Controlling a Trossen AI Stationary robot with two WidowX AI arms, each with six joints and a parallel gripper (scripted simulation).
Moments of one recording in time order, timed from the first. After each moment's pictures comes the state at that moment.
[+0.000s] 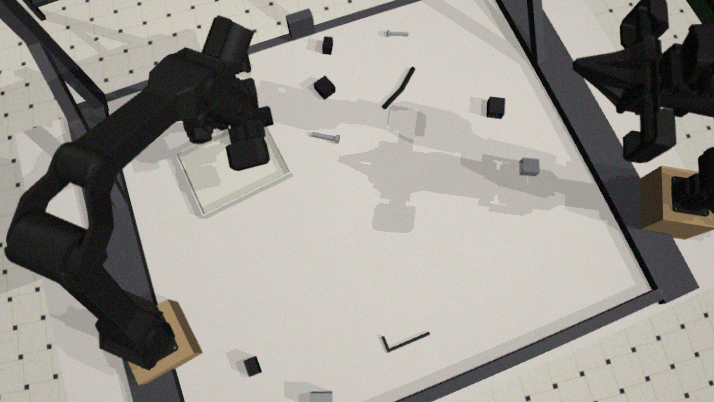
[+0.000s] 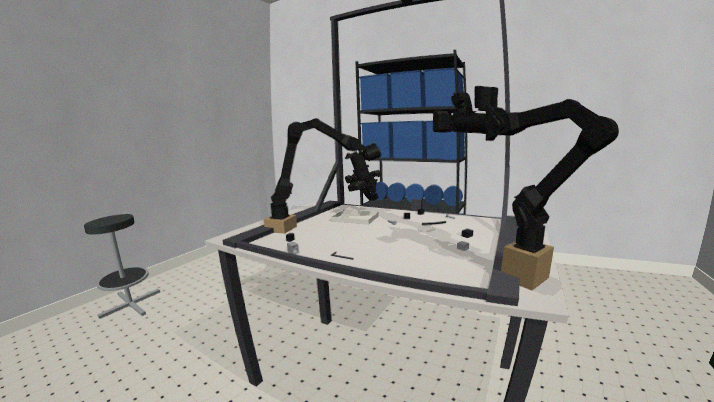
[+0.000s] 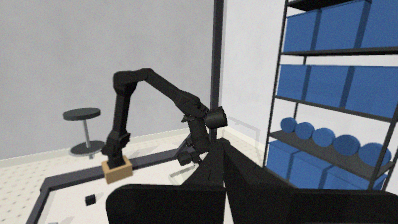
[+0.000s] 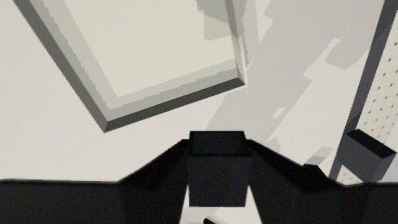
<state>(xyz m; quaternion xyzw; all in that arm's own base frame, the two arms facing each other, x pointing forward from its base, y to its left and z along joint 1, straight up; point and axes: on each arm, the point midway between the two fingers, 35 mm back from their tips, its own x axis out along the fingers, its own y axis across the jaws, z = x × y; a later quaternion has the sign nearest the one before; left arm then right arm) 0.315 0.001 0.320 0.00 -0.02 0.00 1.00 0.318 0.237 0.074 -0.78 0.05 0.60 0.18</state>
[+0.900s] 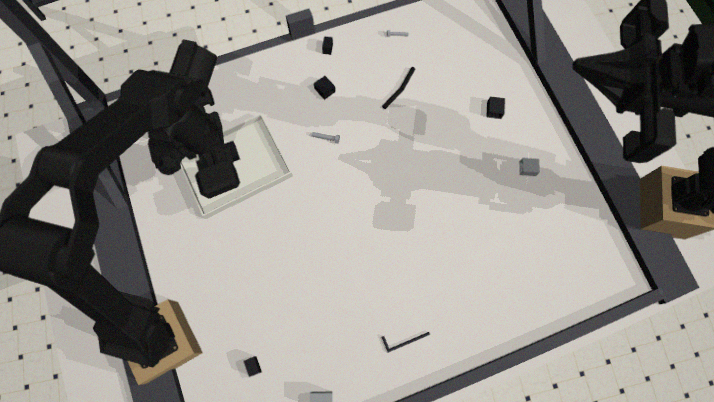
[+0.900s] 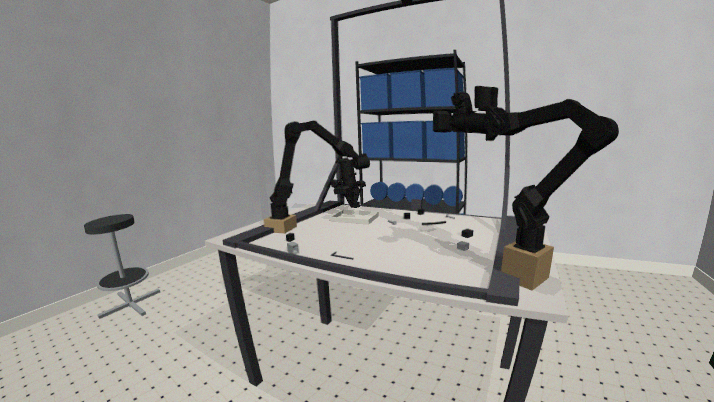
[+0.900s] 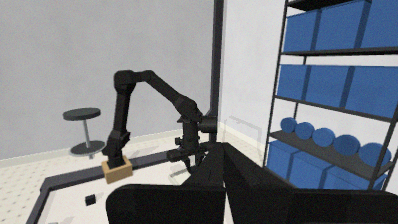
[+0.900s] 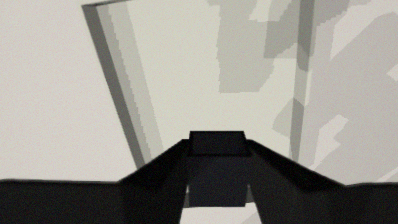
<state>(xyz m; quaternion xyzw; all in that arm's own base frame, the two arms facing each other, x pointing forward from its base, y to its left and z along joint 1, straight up) 0.315 0.001 0.320 0.00 -0.02 0.00 1.00 0.240 0.227 0.040 -0.75 0.06 0.66 0.06</state>
